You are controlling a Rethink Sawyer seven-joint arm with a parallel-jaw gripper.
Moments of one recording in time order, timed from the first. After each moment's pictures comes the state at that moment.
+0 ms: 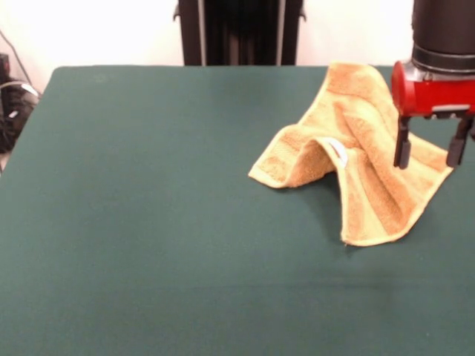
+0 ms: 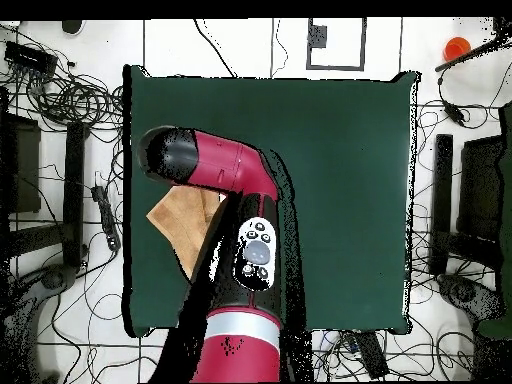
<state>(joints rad) 0.14 -0.45 -0.16 1.31 0.35 0.61 1.58</state>
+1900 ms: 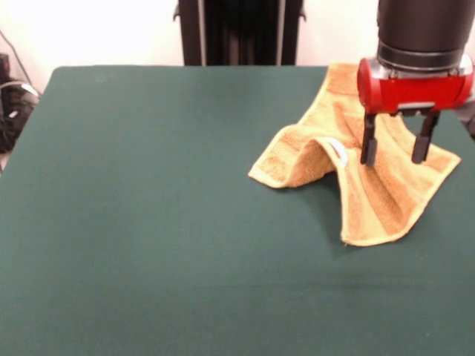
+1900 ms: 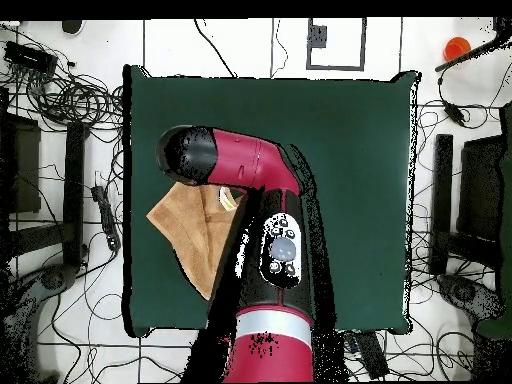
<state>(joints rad) 0.06 -0.49 -0.10 1.31 0.22 0.64 1.58</state>
